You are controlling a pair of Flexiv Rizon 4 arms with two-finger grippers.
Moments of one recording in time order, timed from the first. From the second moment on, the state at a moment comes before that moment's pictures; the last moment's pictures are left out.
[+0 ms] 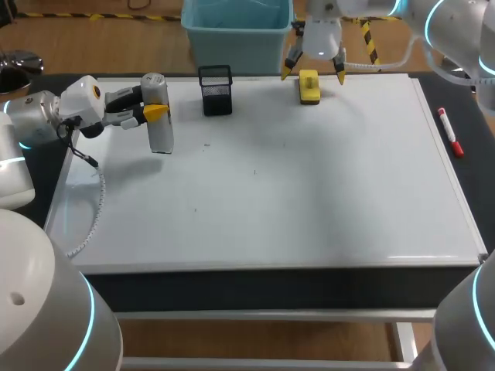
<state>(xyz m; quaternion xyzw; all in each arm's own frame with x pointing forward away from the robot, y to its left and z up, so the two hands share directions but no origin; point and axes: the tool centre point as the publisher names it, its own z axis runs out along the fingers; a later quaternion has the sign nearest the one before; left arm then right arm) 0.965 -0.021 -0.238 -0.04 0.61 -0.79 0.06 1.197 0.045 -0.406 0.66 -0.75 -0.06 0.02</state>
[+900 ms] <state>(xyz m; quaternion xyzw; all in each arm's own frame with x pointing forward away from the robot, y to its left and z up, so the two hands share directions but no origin) 0.965 -0.021 -0.238 -0.04 0.61 -0.79 0.06 1.173 -0.018 -0.286 0.44 -0.86 -0.25 -0.04</state>
